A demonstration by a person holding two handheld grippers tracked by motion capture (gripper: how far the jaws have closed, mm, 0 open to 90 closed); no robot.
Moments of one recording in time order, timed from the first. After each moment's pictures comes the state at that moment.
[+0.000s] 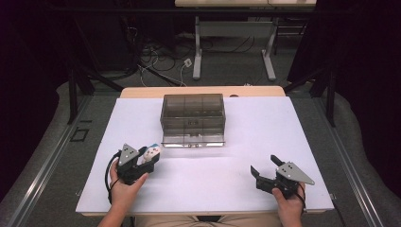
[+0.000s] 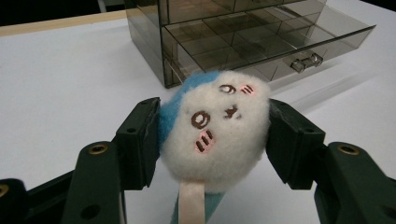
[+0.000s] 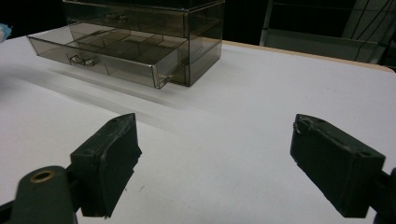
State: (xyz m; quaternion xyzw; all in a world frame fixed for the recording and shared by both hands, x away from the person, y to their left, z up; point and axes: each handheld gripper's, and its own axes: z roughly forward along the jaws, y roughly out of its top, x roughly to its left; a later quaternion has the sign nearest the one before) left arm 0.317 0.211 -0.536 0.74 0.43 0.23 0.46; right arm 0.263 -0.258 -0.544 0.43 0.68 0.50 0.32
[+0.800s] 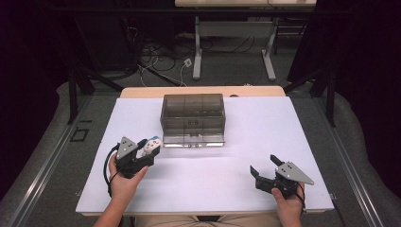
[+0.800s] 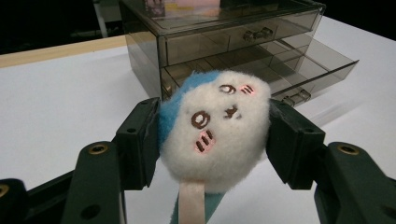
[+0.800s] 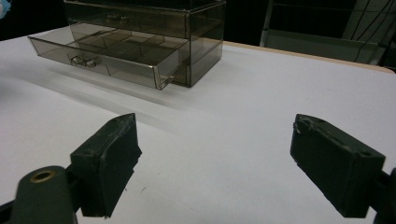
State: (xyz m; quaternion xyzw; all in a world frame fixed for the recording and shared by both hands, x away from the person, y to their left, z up) left arm 0.326 0.207 -0.512 0.73 0.42 0.24 0.48; right arm 0.263 -0.257 -0.543 0.43 0.68 0.50 0.33
